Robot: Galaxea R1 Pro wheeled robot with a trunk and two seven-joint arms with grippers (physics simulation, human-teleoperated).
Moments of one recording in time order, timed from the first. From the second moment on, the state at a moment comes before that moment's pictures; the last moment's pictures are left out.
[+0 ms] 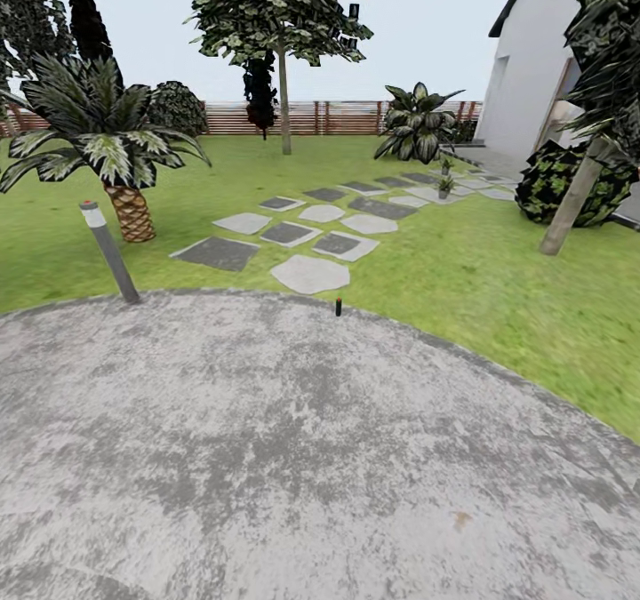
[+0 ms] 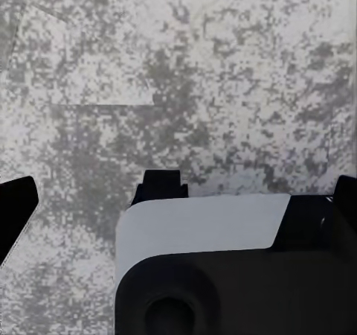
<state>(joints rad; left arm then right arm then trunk) -0.19 0.00 0.01 -0.24 0.00 -0.04 0.01 -0.01 0.00 0.00 -0.47 0.00 -0.03 0.01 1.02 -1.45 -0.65</state>
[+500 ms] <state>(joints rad) -0.19 0.00 0.01 -0.24 -0.01 -0.05 0.00 -0.01 0.00 0.00 -0.47 0.00 -0.03 0.01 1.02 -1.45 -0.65</state>
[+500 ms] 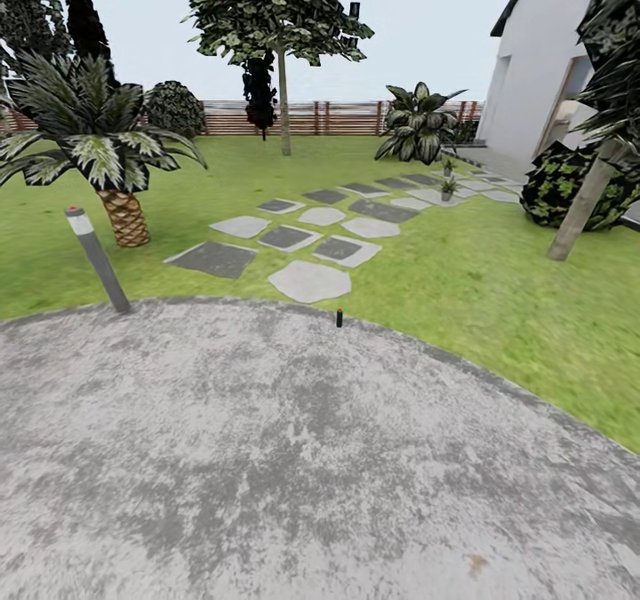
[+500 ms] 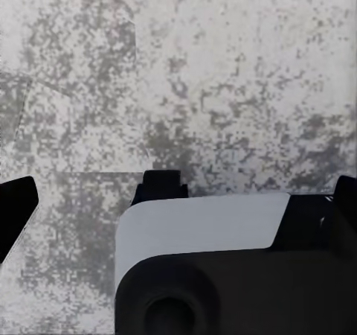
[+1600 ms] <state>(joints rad) -0.19 0.00 0.01 -0.24 -0.01 -0.04 0.01 -0.01 0.00 0.00 -0.47 0.00 -0.03 0.00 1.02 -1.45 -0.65</state>
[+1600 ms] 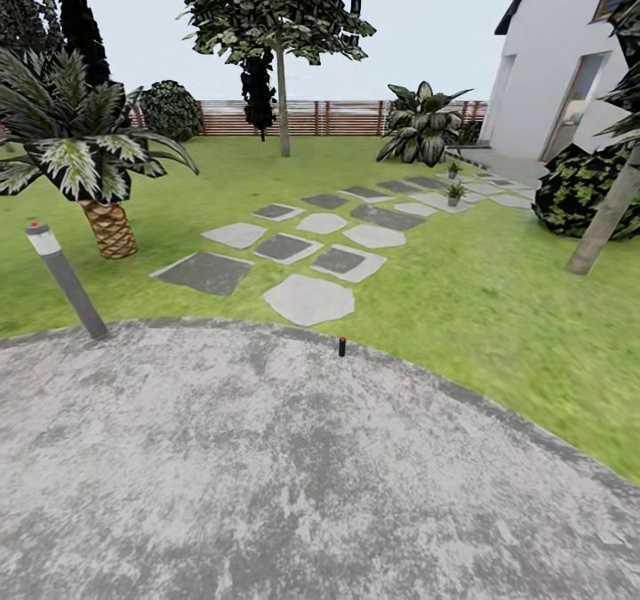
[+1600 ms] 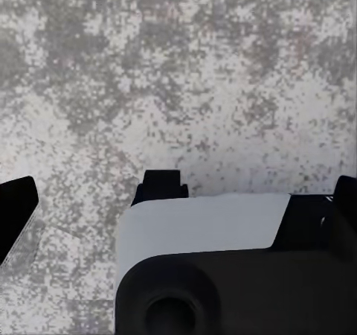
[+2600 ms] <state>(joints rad) -0.19 0.00 0.01 -0.24 -0.01 -0.04 0.01 -0.01 0.00 0.00 -0.47 0.00 -0.03 0.00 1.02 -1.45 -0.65</state>
